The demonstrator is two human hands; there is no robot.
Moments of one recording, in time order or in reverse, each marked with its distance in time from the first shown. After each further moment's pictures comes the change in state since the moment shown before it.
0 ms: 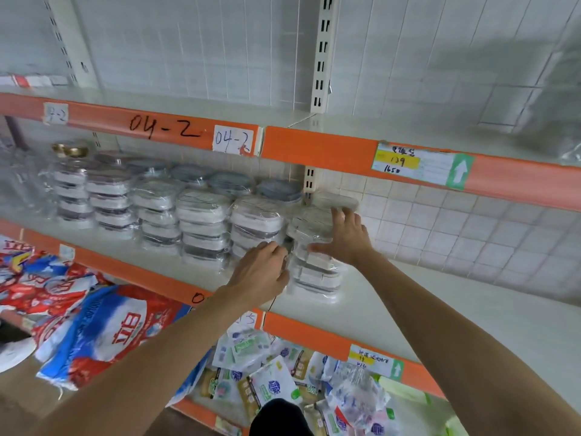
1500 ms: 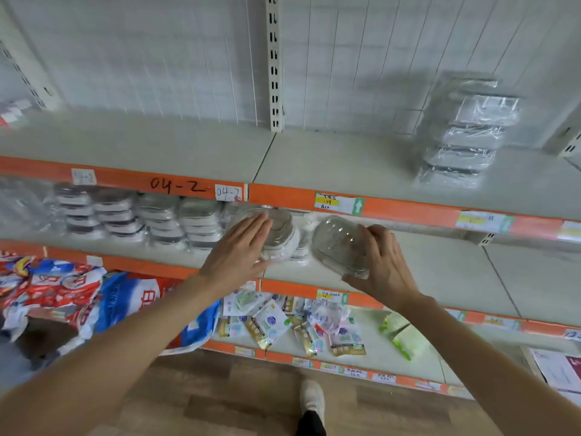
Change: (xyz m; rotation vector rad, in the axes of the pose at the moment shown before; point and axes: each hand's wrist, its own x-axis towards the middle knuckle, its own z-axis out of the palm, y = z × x) left_hand -0.045 0.034 -0.238 0.152 -0.058 0.318; right_hand -0.228 -0.013 -0.198 0.067 0.184 -0.064
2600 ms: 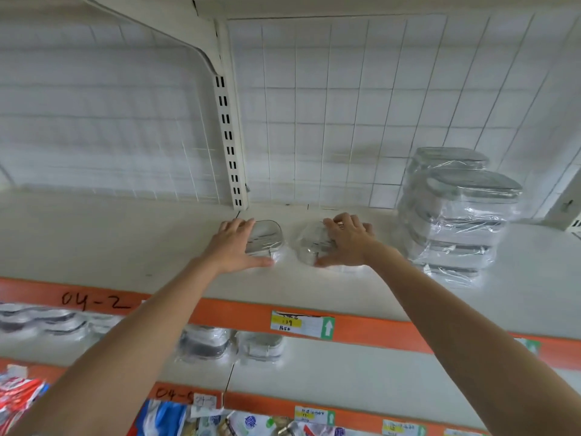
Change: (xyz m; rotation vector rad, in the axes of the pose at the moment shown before) left_hand 0.248 -0.076 0.037 -0.325 -0.268 -0.360; right_hand 0.260 0.108 -0.022 -0.218 -0.359 0.116
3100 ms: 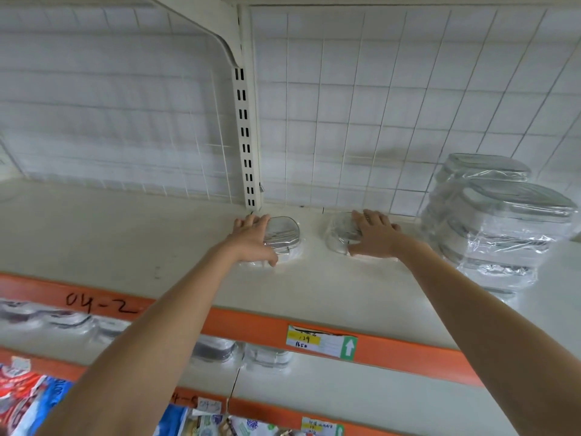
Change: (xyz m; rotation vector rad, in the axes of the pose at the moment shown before) left_hand 0.040 -0.004 -0.002 -0.153 -0.153 -0.130; right_hand 0.038 0.026 -0.006 0.032 -0.107 0.128
